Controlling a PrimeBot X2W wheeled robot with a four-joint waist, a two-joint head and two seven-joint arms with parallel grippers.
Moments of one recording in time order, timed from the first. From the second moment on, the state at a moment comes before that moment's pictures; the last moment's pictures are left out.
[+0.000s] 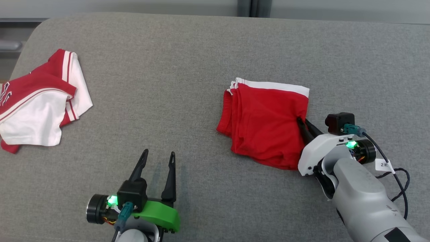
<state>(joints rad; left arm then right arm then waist) -0.13 0.05 -0.31 0.30 -0.16 0.02 -0.26 -0.70 -0.05 0.21 1.10 0.31 0.13 -0.27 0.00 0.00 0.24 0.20</state>
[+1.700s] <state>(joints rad) -0.28 0.06 -0.37 0.32 -0.04 -0.10 -0.26 -0.91 -0.14 0.20 0.97 0.14 0.13 -0.26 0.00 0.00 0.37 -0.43</state>
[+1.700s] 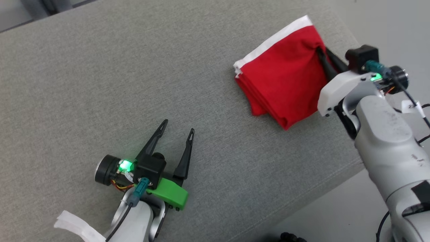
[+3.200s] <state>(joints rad) -0.23 0.05 -0.10 0.33 -0.13 -0.01 -0.26 -0.59 -0.05 -0.03 0.48 0.09 0.13 -0.26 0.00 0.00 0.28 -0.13</state>
